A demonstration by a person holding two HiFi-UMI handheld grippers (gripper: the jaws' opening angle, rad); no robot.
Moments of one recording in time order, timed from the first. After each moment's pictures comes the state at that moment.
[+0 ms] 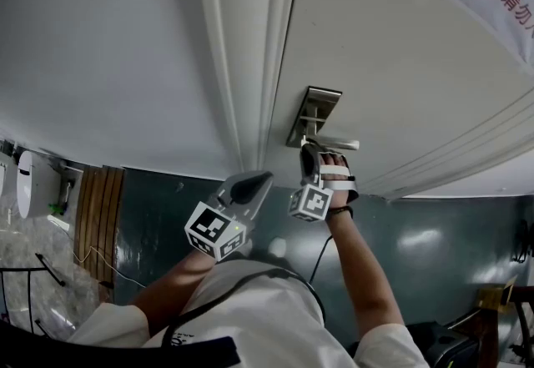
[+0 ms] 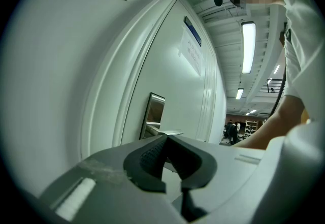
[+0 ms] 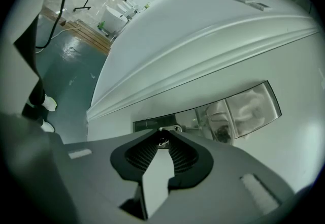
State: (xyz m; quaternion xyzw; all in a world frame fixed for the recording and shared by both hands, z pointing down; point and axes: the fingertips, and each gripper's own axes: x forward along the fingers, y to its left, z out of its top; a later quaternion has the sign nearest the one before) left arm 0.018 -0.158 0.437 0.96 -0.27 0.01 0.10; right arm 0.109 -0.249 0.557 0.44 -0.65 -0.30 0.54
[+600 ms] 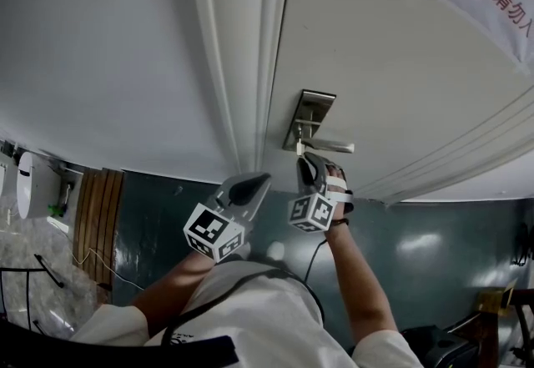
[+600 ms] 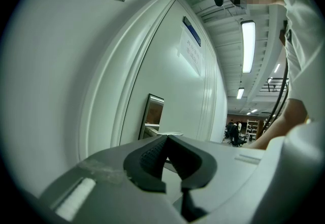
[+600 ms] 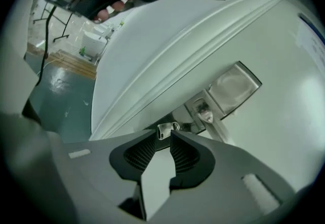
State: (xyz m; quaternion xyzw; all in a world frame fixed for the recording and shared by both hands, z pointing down) left arm 0.024 -0.157 0.433 0.96 -0.28 0.01 0.10; right arm 0.111 -0.229 0.542 0.50 -0.72 -0.22 0.43
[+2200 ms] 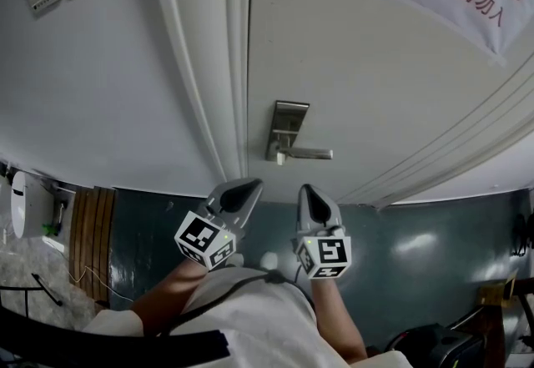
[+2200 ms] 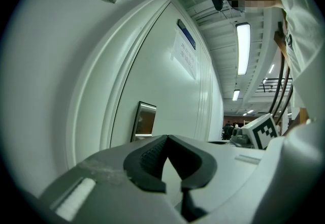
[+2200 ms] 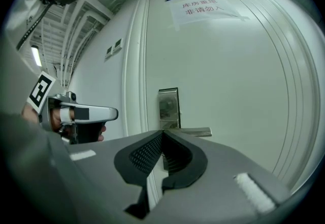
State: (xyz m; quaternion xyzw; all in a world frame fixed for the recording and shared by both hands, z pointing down) left arm 0.048 -0.156 0.407 0.96 -0.26 -0.01 0.08; right arm 0.144 -0.140 0.437 0.64 -0.77 0.07 0.01
